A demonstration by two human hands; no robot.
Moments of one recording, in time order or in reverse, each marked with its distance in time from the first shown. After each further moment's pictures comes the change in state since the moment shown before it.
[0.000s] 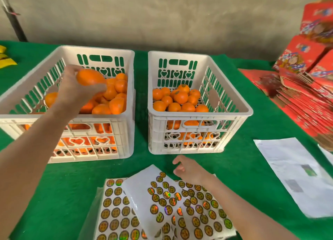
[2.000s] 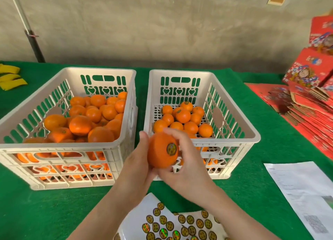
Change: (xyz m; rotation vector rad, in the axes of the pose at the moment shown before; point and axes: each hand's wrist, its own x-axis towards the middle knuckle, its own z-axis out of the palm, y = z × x) left_hand -0.136 0.064 0.093 -0.768 -0.488 -0.333; right_hand -0.044 -0.097 -0.071 0.353 0.474 -0.684
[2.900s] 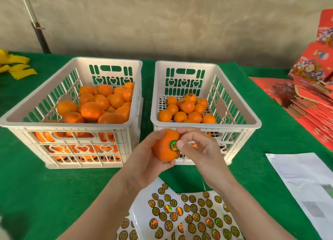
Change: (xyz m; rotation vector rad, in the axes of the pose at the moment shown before) left_hand -0.013 -0.012 -0.009 -0.414 -0.093 -0.358; right_hand -0.026 -0.007 -0.009 0.387 0.103 0.199
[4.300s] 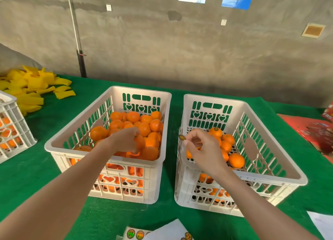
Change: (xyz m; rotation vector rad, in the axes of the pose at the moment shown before) left_hand 0.064 0.173 -0.106 1.945 0.446 0.140; right_hand 0.128 0.004 0.039 -0.525 -0.025 -0.293
